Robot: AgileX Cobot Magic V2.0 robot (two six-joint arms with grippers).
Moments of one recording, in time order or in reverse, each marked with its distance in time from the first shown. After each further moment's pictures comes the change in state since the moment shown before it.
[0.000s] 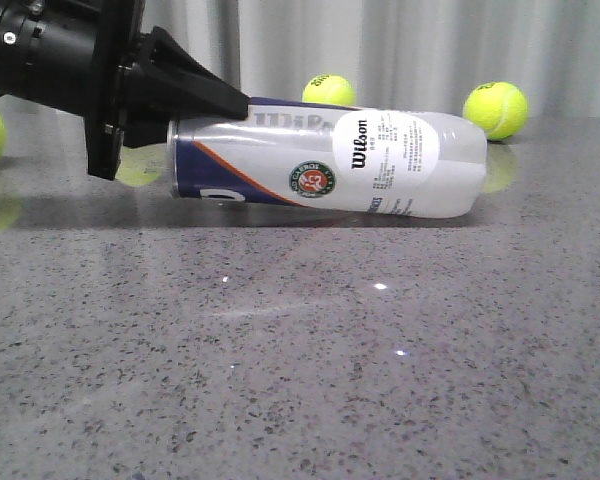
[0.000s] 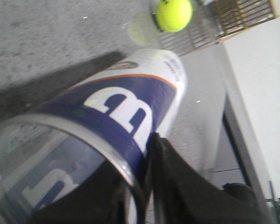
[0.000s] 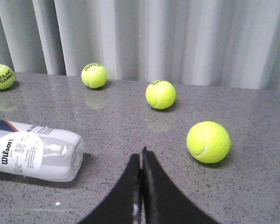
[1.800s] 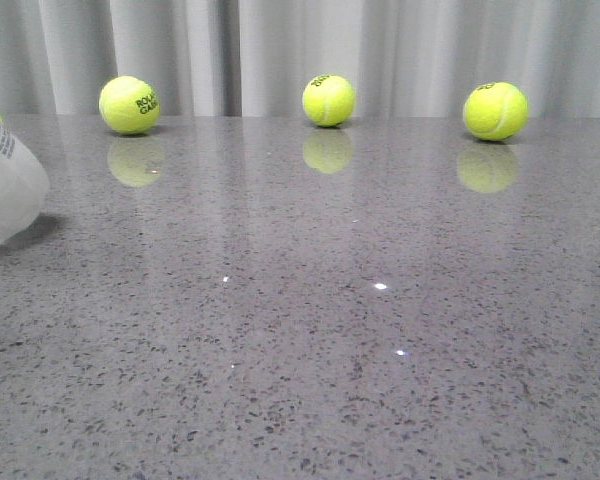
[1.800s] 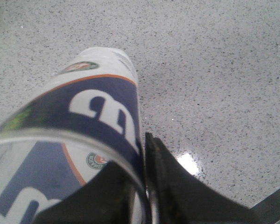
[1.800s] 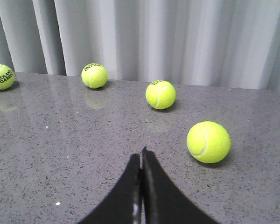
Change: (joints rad) left arm 0.003 -0.816 -0.023 1.217 0.061 -0.674; right arm 0.000 0.000 0.000 0.000 0.000 0.000
